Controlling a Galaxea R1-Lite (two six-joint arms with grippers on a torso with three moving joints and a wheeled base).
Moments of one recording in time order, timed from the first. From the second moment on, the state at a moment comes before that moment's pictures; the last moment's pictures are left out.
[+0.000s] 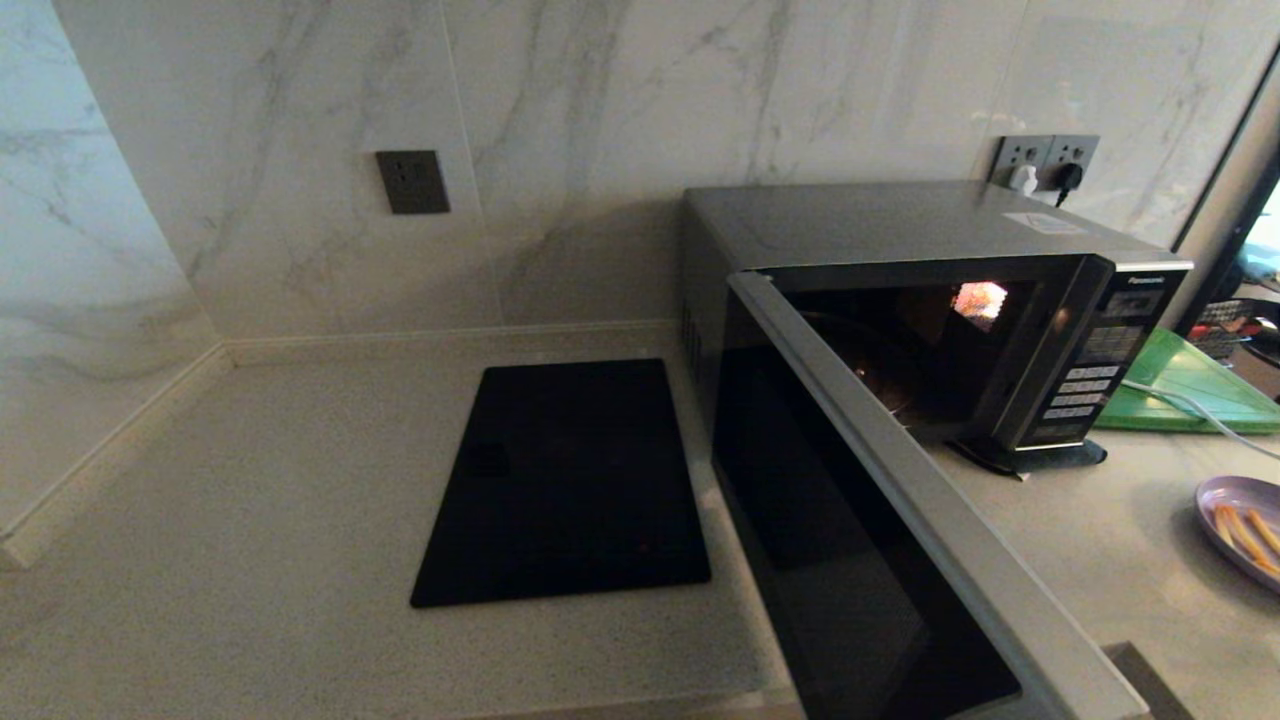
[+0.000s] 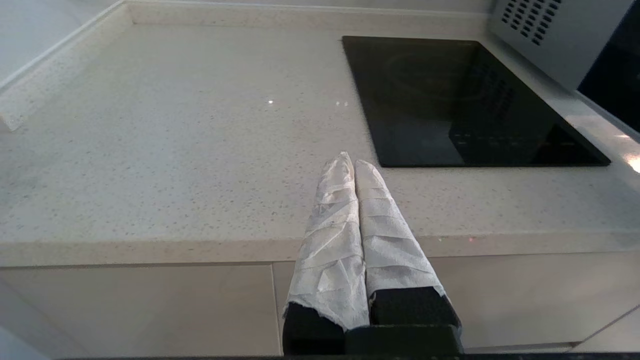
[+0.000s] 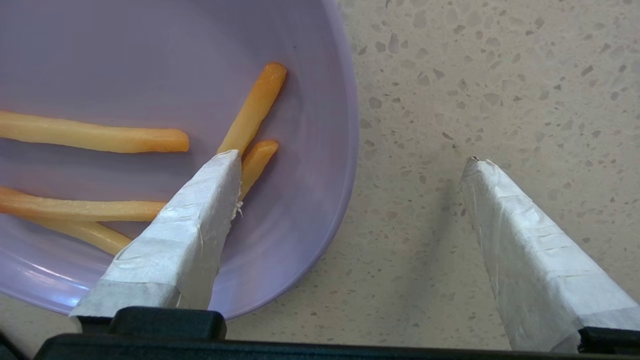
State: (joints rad) left arm 0.00 0.00 0.00 -0.01 0.03 -0.07; right arm -0.84 2.38 -1.86 0.86 -0.07 0.91
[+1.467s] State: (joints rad) left arm 0.00 0.00 0.00 -0.01 0.03 -0.07; right arm -0.84 2.38 -1.89 0.87 -0.07 0.91
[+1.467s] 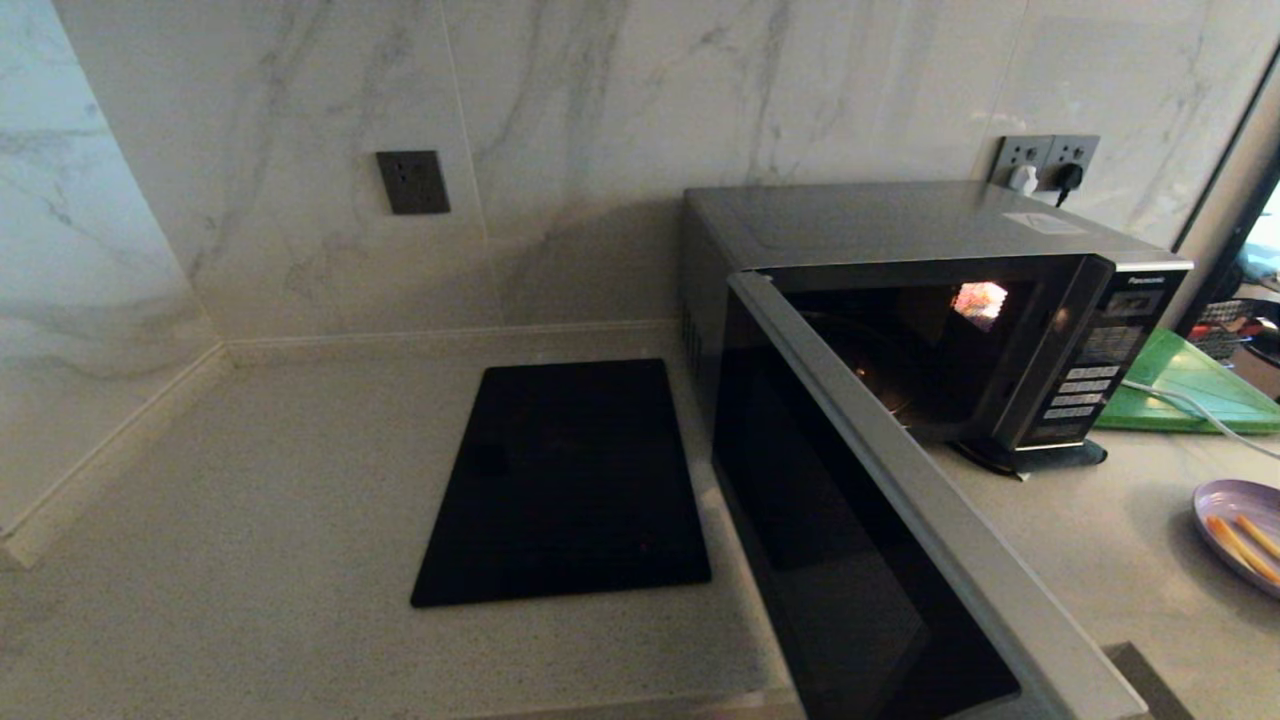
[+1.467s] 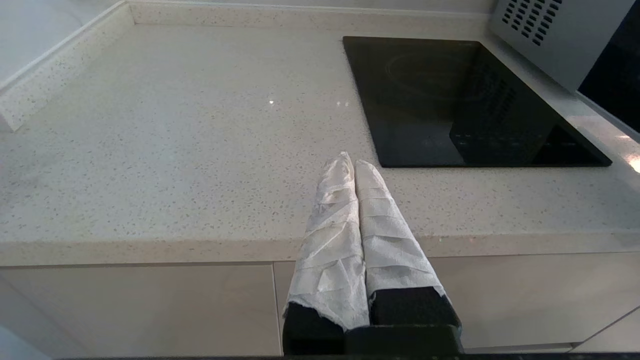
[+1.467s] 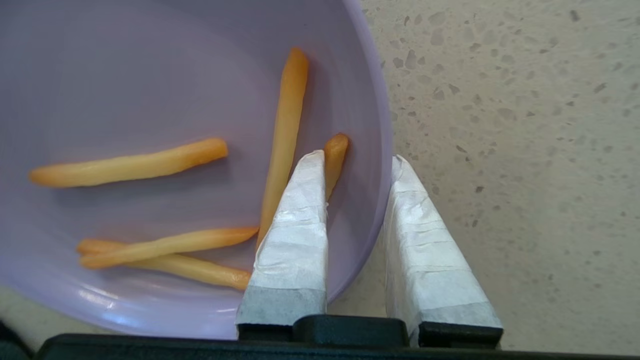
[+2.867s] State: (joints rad) left arm 0.00 0.00 0.00 -0.01 0.03 -0.07; right arm -0.85 2.13 -1.74 0.87 -0.04 0.87
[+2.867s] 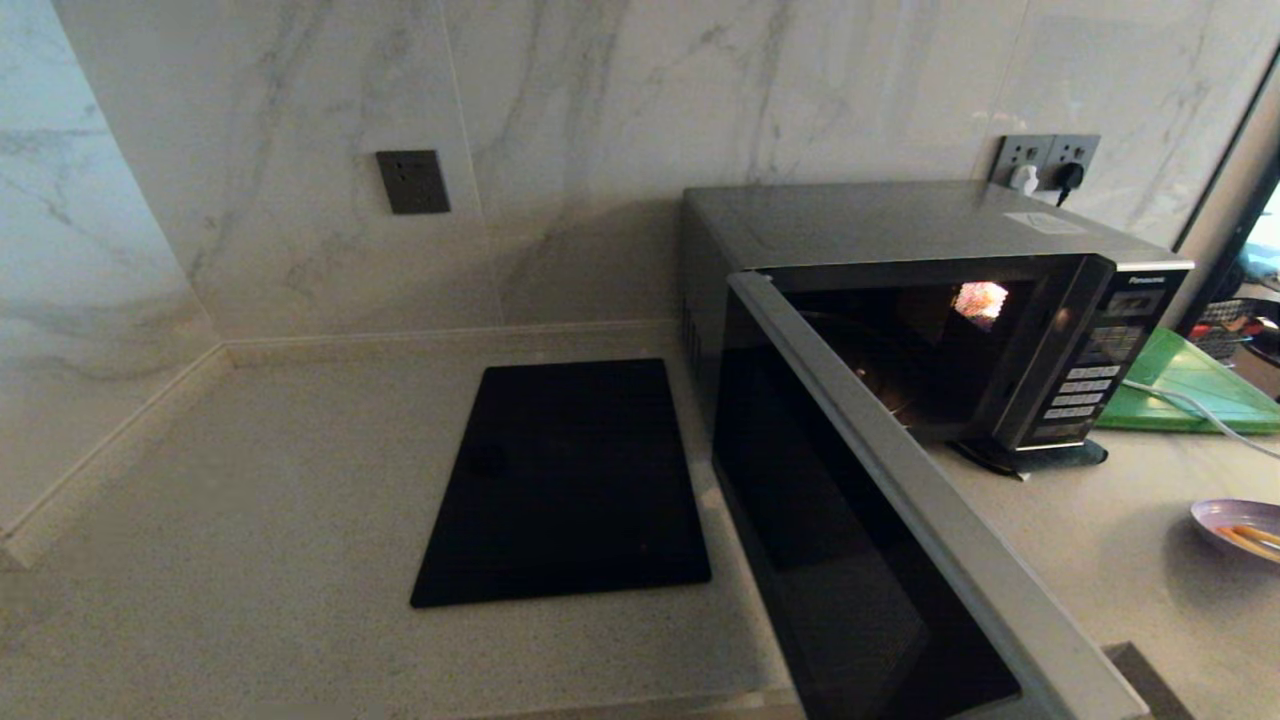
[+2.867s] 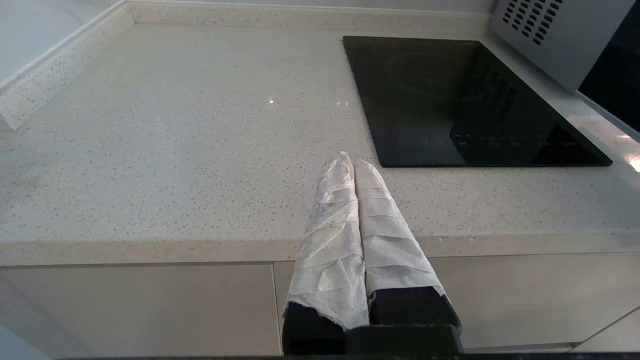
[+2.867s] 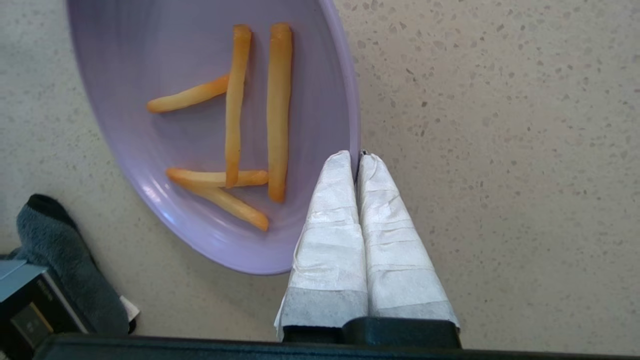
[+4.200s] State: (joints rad) left arm 0.00 0.00 0.00 -0.01 0.03 -0.07; right arm -0.85 2.04 -1.72 0.86 0.05 0.84
